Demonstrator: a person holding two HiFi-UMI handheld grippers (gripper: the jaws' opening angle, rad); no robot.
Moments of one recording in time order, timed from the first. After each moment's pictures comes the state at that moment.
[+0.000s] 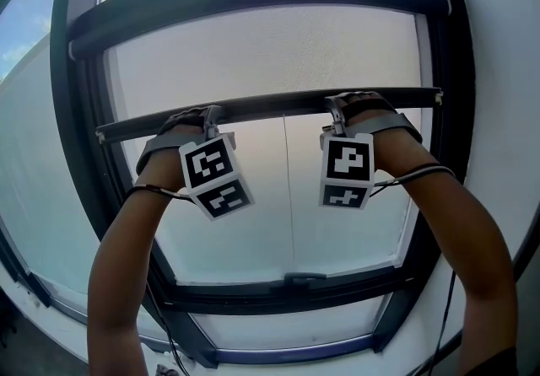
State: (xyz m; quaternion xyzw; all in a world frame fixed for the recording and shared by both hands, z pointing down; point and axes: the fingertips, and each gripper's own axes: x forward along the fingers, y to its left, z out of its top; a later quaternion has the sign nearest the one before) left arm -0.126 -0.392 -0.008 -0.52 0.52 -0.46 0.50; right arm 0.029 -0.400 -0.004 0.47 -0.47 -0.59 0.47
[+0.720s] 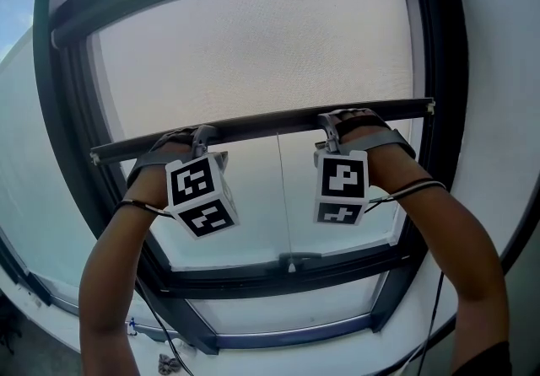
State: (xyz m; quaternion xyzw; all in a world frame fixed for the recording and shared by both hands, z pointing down) left arm -0.122 -0.380 0.077 -0.57 0.45 -0.50 0.47; right arm 0.032 -0.390 0.079 0.44 -0.52 -0.54 0.49
